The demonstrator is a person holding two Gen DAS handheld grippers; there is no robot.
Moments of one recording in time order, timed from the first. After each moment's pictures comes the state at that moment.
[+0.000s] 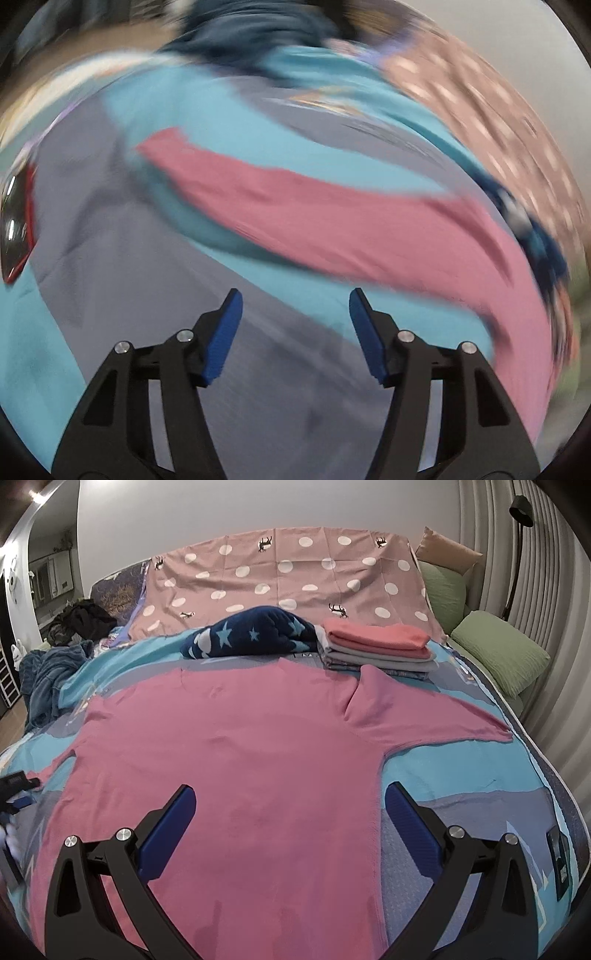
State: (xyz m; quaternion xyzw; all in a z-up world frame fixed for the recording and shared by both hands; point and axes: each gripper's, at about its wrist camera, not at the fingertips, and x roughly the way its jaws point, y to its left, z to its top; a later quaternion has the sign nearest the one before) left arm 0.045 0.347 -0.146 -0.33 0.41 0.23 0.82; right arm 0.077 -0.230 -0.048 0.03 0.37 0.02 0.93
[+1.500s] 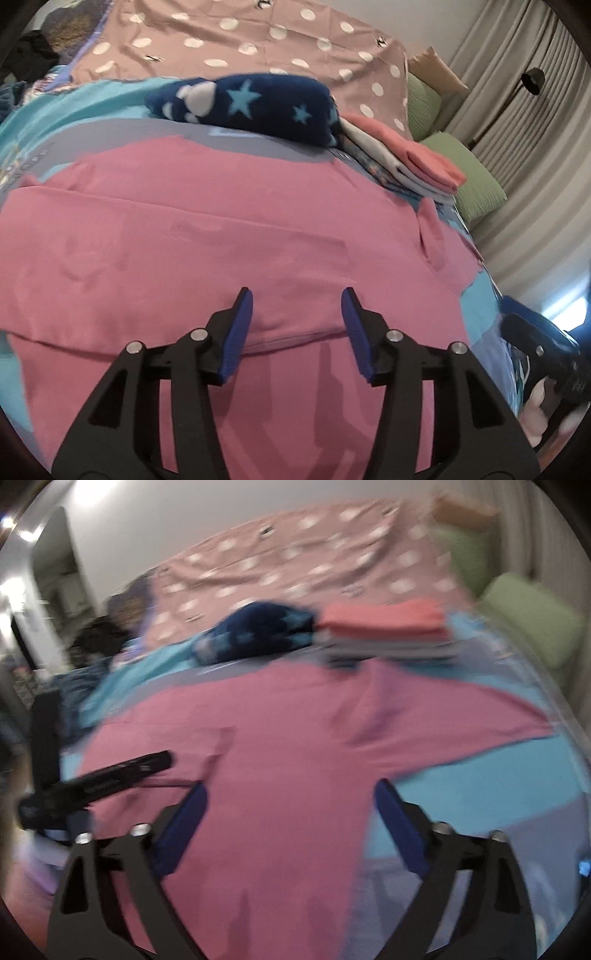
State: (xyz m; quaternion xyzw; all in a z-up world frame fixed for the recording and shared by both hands) left arm 0.181 0.008 -0.099 -0.12 0.43 -0.18 0.88; right arm 0.157 -0.289 -0.058 0.15 0.43 0.17 0.87
